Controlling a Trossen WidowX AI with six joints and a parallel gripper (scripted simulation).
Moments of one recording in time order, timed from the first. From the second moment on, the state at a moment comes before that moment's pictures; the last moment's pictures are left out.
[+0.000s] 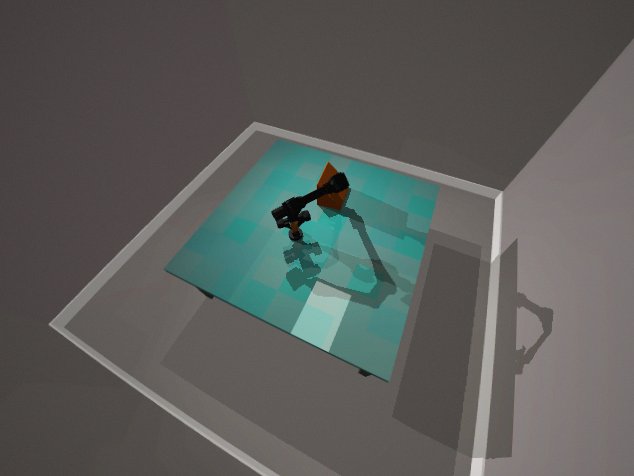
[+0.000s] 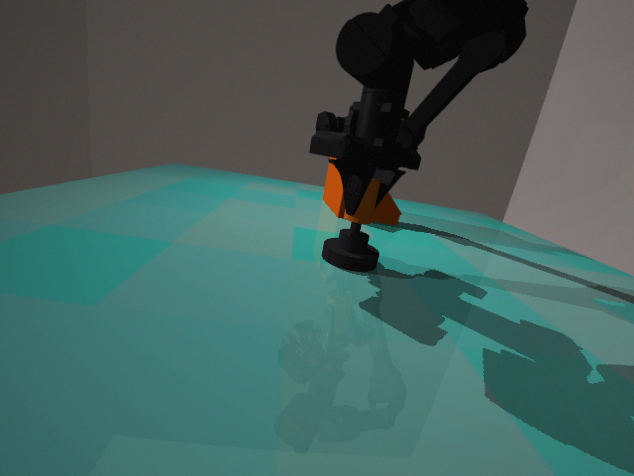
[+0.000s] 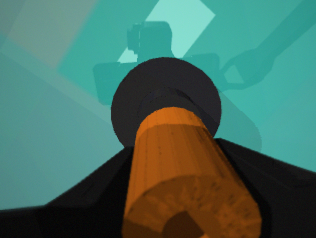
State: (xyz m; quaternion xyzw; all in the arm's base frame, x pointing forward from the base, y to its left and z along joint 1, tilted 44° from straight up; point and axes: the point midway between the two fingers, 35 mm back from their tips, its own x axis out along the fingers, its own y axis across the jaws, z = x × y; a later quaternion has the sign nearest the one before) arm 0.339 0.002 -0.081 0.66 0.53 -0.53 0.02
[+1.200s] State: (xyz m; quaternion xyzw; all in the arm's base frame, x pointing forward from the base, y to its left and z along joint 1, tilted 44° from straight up) arm 0.338 0.002 -0.082 0.66 0.47 -0.59 -0.05
